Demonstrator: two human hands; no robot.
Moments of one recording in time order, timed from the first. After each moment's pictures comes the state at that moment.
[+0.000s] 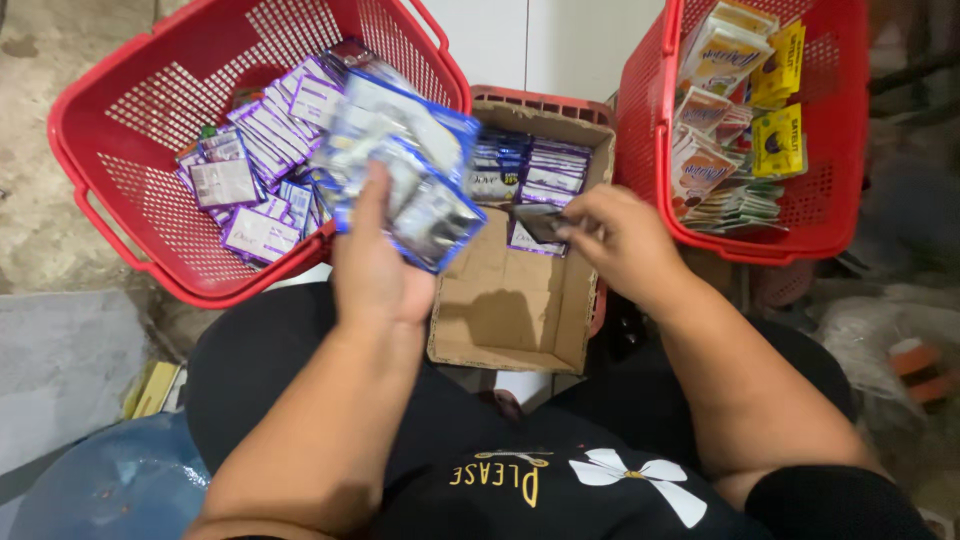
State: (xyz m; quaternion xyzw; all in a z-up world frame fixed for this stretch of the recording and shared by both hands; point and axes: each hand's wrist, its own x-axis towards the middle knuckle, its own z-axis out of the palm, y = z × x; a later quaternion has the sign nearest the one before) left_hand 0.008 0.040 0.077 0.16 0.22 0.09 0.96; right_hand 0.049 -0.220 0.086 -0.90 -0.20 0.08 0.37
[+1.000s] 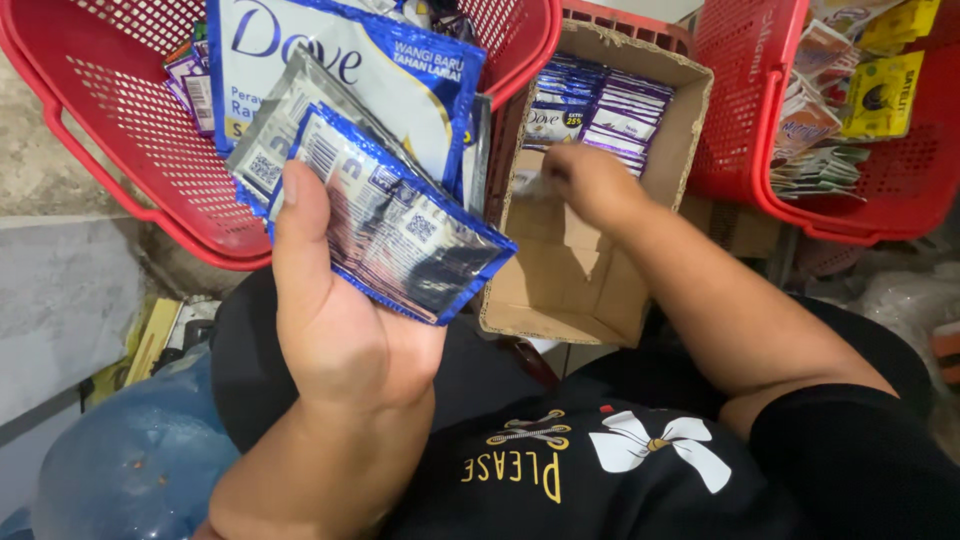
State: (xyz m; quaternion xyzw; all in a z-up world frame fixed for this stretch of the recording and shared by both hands) left_hand -0.050 0.101 0.141 0.14 0.11 0.12 0.98; right_hand 0.093 -0.162 -0.064 -0.92 -0.24 0.23 0.21
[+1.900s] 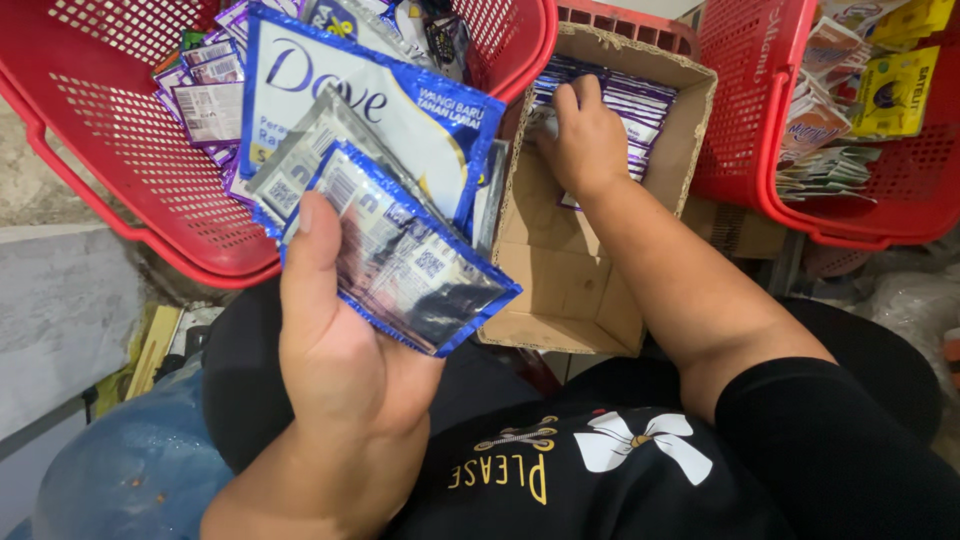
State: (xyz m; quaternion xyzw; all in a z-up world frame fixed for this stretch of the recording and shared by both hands) left_hand -0.045 0.099 0.140 0.13 0.18 0.08 0.97; right_hand 0.125 -0.137 -0.090 -0.96 -0.24 -0.03 0.12
